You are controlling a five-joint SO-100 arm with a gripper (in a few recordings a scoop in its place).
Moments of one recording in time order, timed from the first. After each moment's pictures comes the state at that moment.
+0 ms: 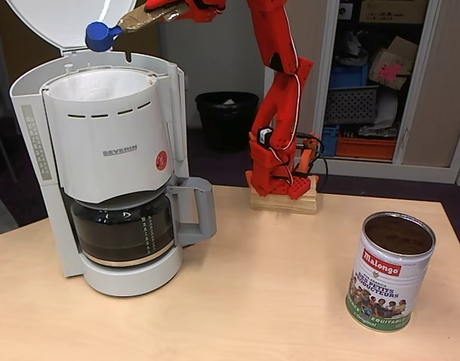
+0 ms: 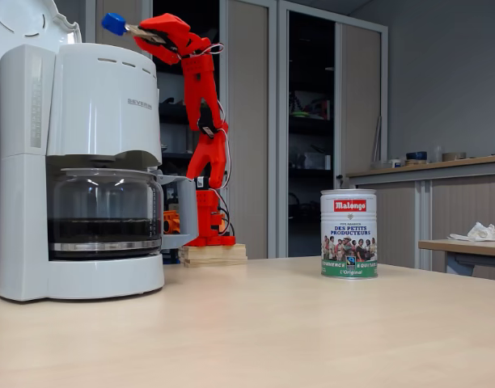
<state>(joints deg) 45.0 115.0 44.1 81.7 137.8</state>
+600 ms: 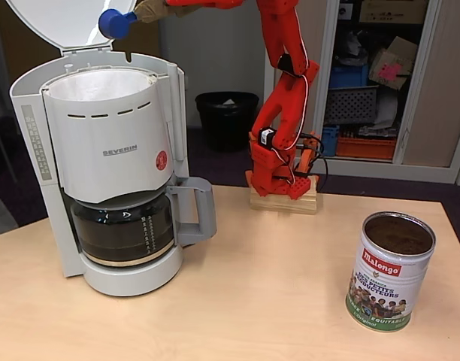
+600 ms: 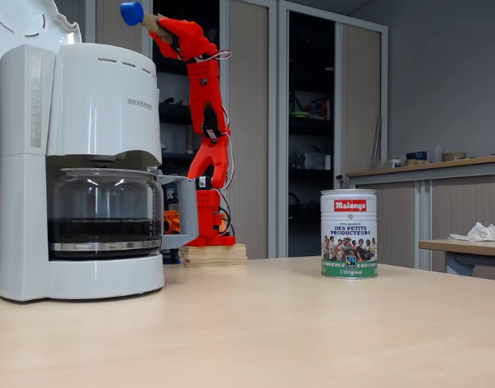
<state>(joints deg) 38.0 123.9 53.7 78.0 76.5</state>
